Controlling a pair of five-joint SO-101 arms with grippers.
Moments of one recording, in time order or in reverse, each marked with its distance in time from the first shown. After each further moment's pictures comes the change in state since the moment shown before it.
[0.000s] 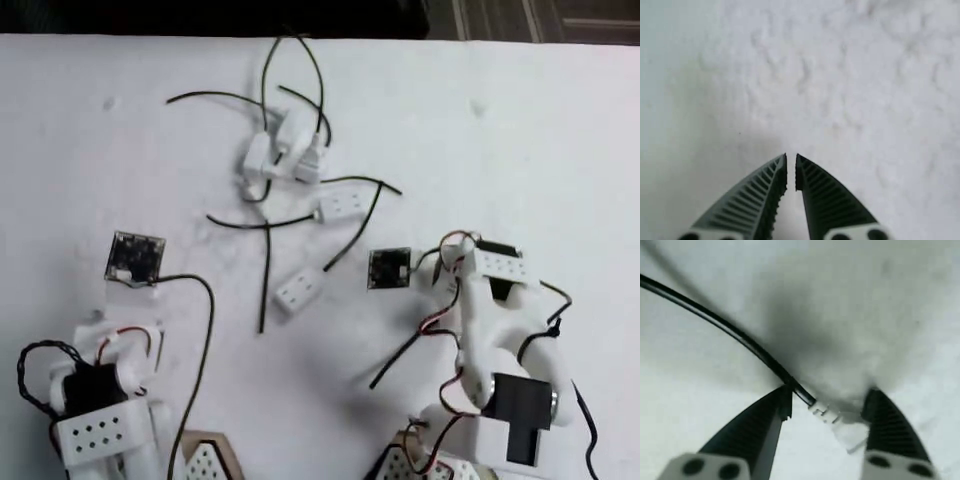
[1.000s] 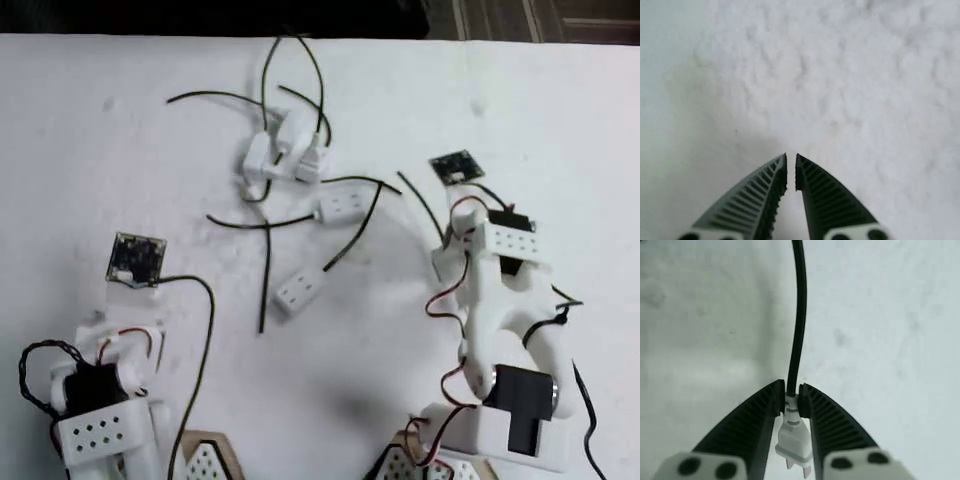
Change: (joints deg) left arm 0.0 -0.1 0.7 0.0 0.0; right arm 2.4 0.9 -12.1 2.5 -66.5
